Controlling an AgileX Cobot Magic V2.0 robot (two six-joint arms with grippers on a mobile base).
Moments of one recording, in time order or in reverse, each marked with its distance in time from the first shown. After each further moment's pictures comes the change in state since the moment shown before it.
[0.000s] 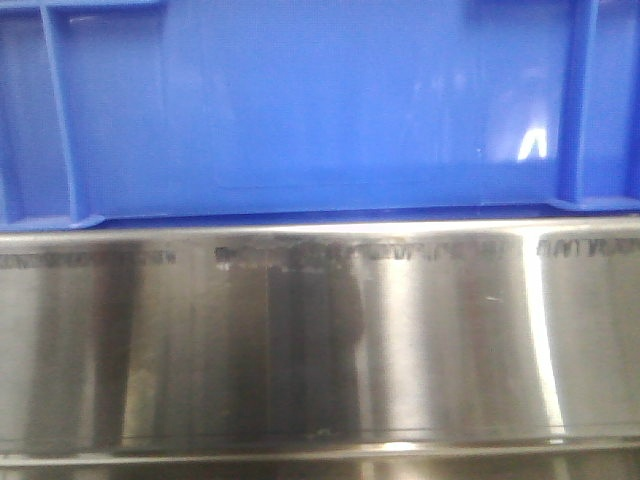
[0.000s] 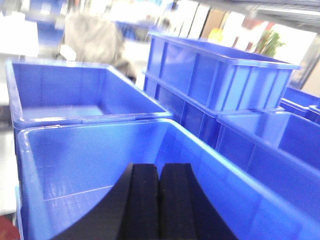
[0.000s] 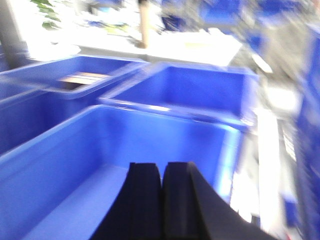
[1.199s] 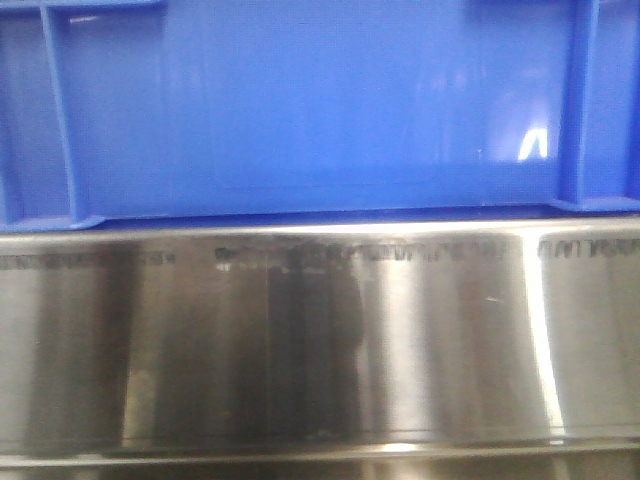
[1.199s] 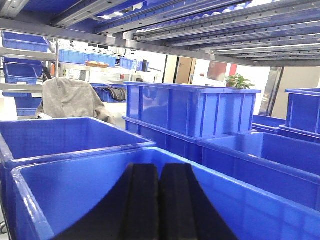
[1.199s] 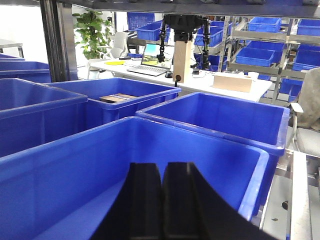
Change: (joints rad) left arm 0.000 -0.208 0.277 0.085 -0.284 0.002; right arm 0.000 -0.136 0.192 -0.006 -0.196 -0.023
